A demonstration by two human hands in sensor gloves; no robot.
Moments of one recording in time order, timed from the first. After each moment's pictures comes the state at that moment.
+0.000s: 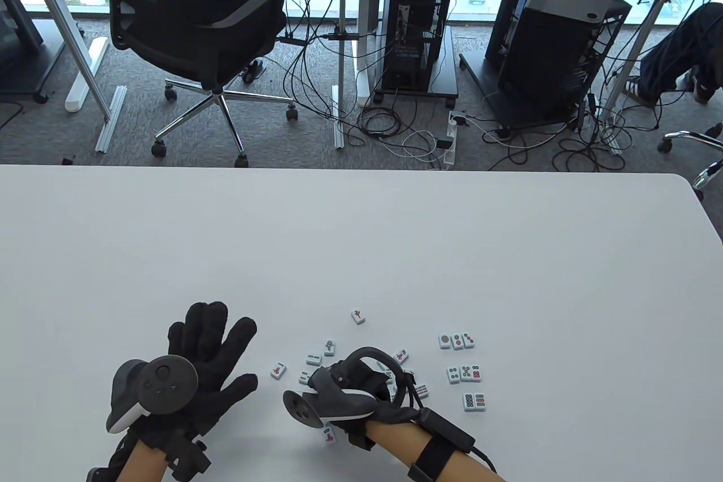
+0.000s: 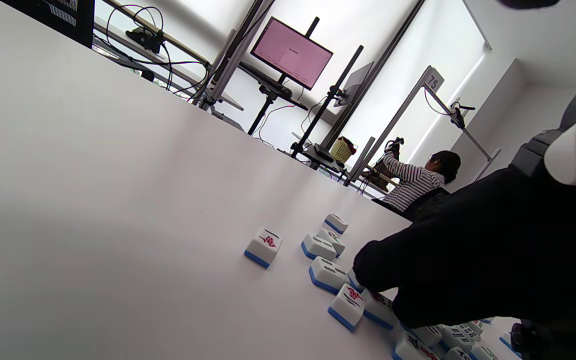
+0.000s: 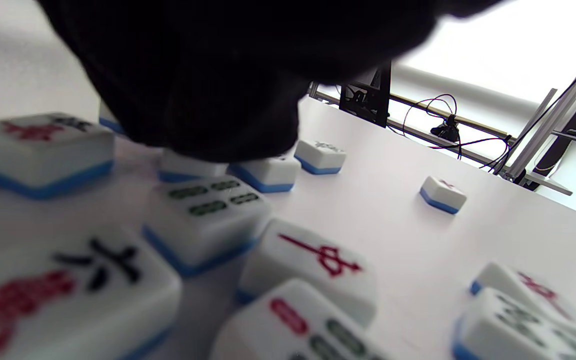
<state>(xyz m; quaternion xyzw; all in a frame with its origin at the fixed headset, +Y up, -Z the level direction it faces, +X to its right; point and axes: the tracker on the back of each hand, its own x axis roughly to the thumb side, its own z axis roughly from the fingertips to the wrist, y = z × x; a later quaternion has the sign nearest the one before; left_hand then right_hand) -0.262 -0.723 -0.235 -0.02 -0.18 0.27 0.95 -0.037 -0.753 -0.260 -0.39 0.01 -0.91 0.15</state>
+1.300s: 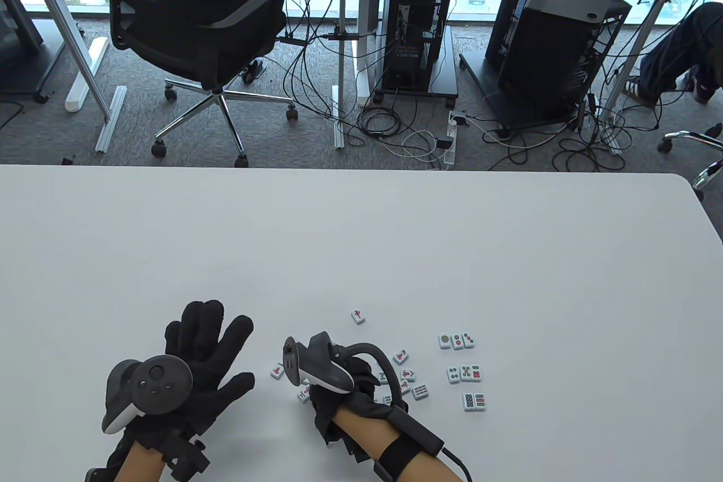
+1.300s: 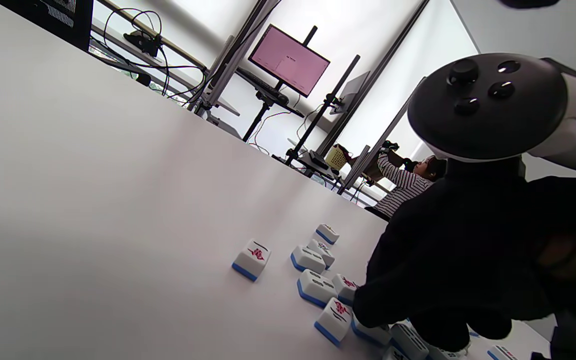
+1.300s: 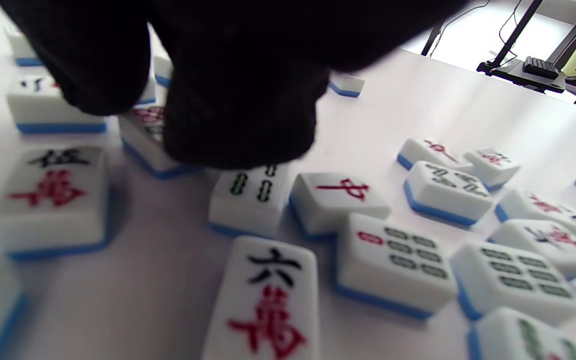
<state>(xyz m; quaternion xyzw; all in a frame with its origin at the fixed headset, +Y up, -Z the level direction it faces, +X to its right) -0.266 -0.719 -0.234 -0.01 -0.18 0.29 0.94 -0.048 -0.752 -0.285 -0.12 -0.16 -0.97 0.12</state>
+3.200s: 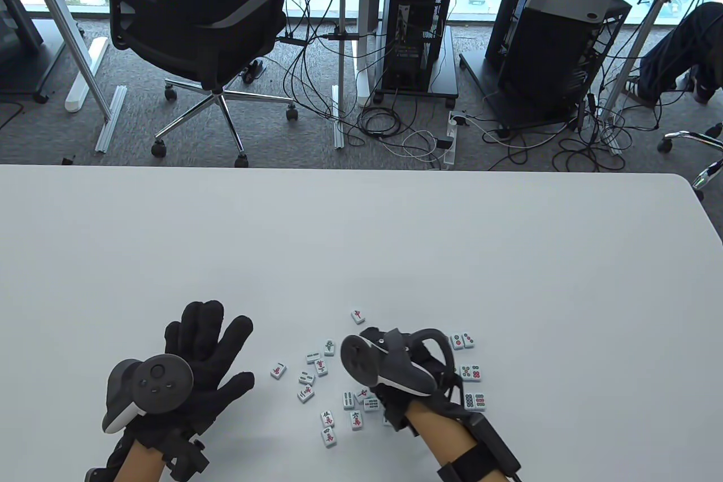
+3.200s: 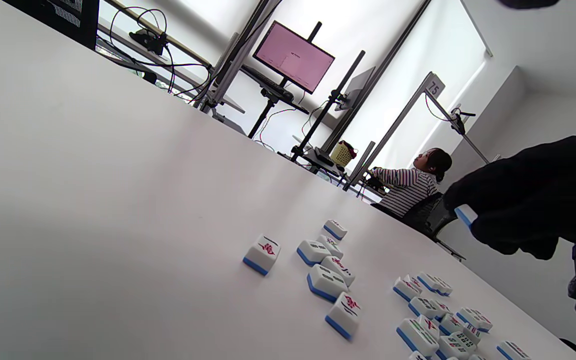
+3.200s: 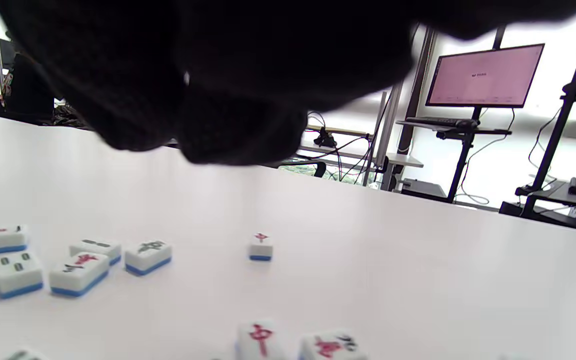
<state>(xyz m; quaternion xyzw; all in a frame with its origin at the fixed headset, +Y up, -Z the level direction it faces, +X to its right) -0.265 -0.716 -0.233 -0.02 -0.17 0.28 0.94 0.058 -0.681 -0.281 -0.24 0.05 -0.97 0.05</state>
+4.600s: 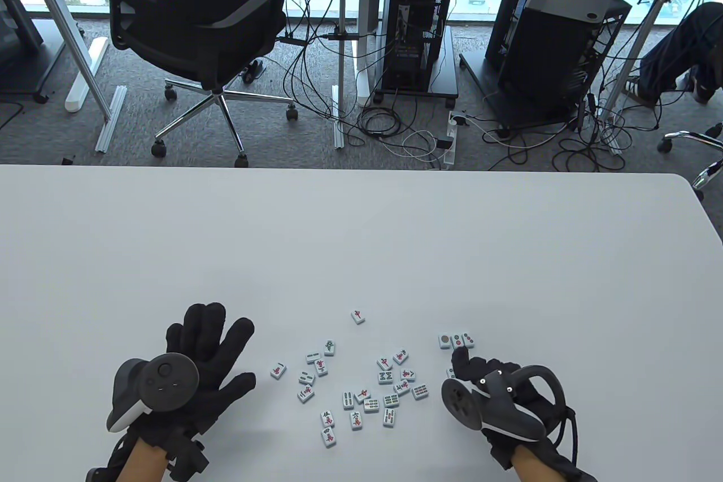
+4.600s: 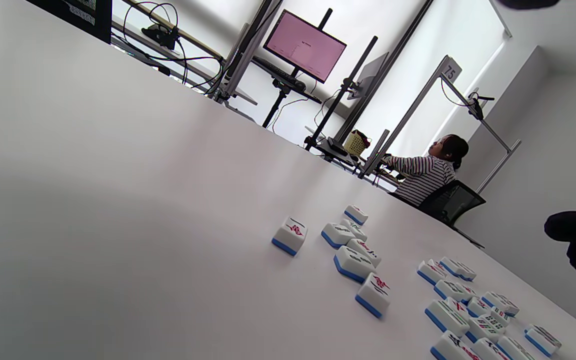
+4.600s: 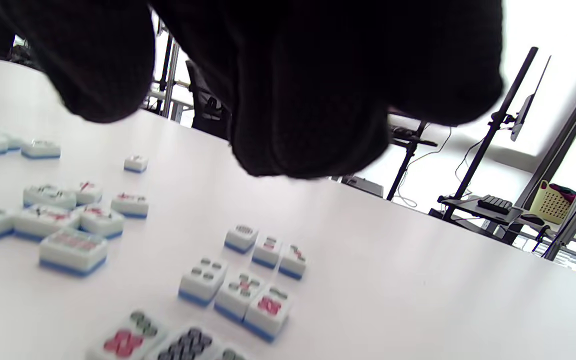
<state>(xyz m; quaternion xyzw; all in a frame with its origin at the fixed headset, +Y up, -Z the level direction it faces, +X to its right) -0.262 -0.721 -0.235 -0.04 -0.16 0.26 0.95 0.174 -0.666 -0.242 -0.19 0.07 -0.97 0.10</state>
